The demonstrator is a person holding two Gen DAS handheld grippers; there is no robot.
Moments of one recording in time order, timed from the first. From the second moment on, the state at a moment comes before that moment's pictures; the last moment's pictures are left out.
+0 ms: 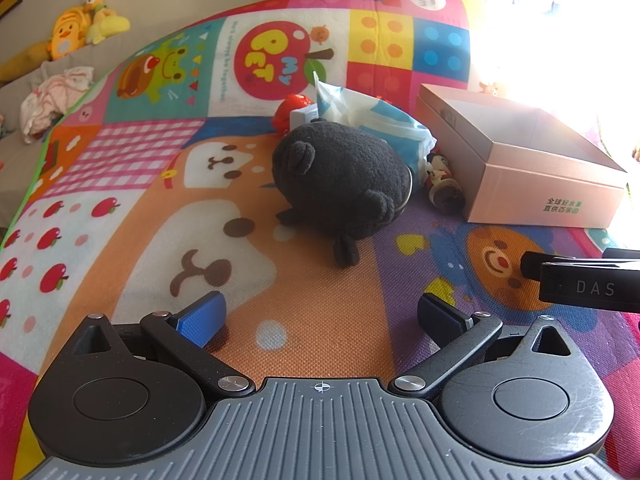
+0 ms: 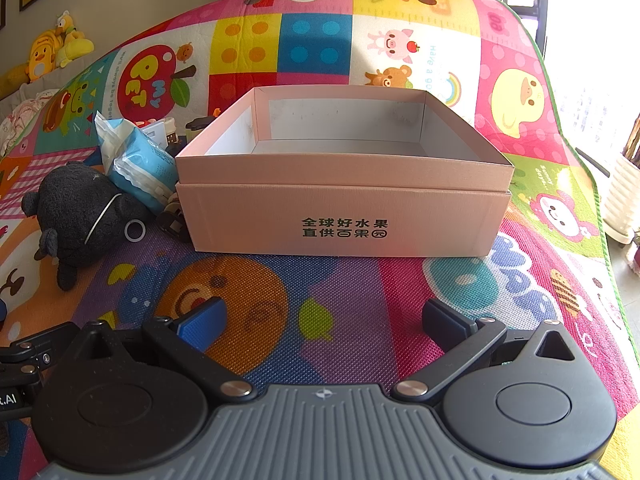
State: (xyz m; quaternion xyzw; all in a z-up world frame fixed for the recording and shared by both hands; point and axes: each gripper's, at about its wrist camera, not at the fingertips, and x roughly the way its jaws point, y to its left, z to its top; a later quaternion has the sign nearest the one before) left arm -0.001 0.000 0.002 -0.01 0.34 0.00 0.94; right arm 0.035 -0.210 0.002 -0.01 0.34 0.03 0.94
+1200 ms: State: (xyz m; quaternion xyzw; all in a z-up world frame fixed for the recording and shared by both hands) left arm -0.002 -0.003 0.000 0.00 0.34 0.01 0.94; right arm 0.039 -0.209 0.003 -0.02 0.36 0.05 0.93
